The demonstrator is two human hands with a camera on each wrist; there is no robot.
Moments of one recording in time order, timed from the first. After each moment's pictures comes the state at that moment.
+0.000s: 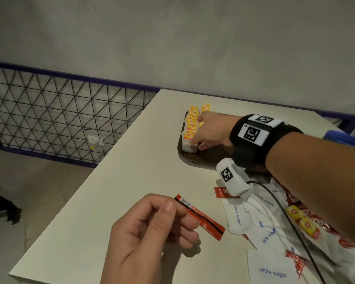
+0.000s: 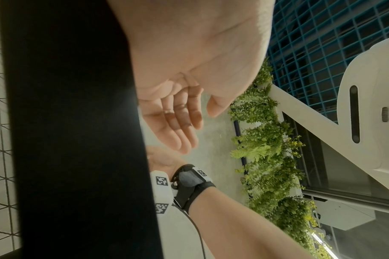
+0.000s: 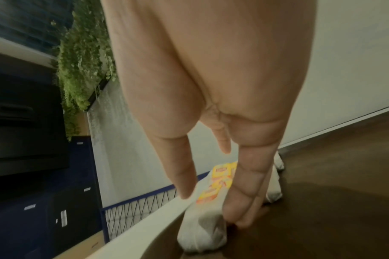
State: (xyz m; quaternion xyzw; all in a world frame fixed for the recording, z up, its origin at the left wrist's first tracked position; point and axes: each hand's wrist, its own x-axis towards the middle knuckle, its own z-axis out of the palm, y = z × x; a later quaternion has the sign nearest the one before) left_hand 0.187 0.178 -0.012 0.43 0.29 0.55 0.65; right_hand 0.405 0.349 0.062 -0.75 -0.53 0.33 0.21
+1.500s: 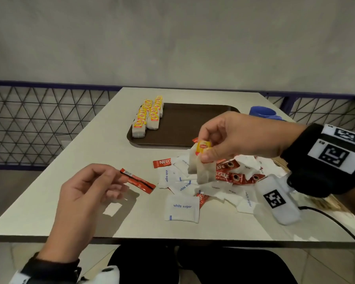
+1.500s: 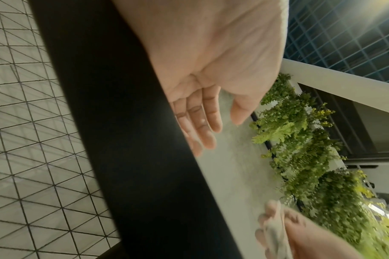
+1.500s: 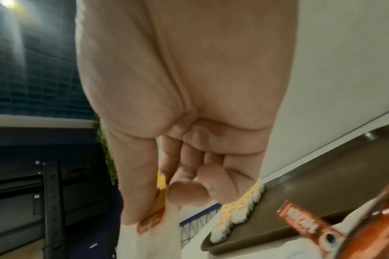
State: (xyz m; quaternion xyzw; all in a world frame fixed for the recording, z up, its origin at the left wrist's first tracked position) left_hand 0.191 0.167 -0.014 0.58 0.33 0.53 0.52; right_hand 0.489 0.108 0.117 -0.62 -0.65 0.38 0.21
